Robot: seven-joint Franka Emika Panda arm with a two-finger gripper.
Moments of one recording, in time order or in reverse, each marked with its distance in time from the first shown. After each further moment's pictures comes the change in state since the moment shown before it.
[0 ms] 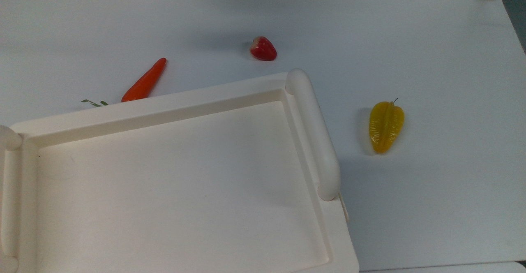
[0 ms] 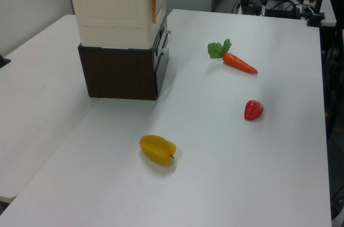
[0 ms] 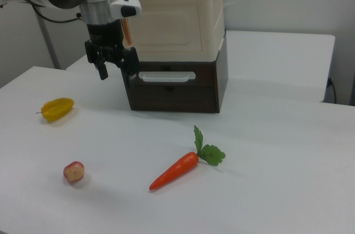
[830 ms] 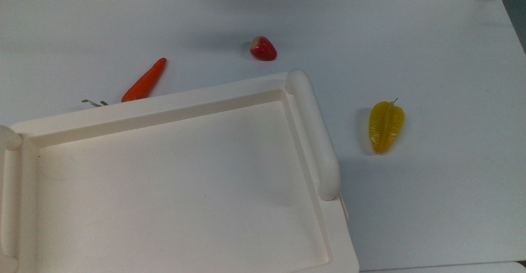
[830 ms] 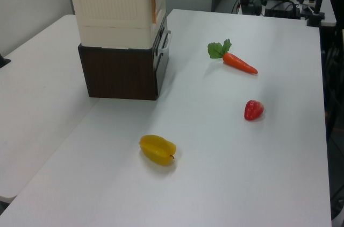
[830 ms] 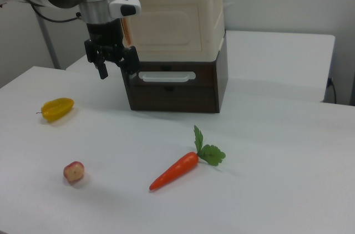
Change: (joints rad) arm 0.003 -0.002 -0.002 0.000 0.000 0.004 -0.011
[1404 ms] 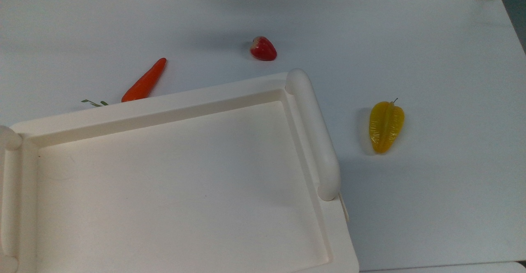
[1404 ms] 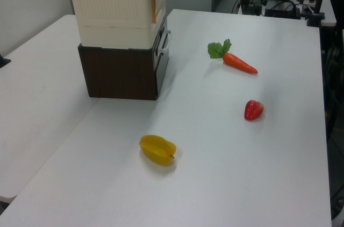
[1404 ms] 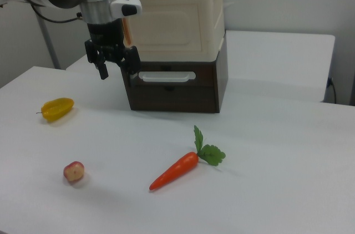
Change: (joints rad) arm -0.005 0.000 0.000 0.000 0.000 0.000 -0.026
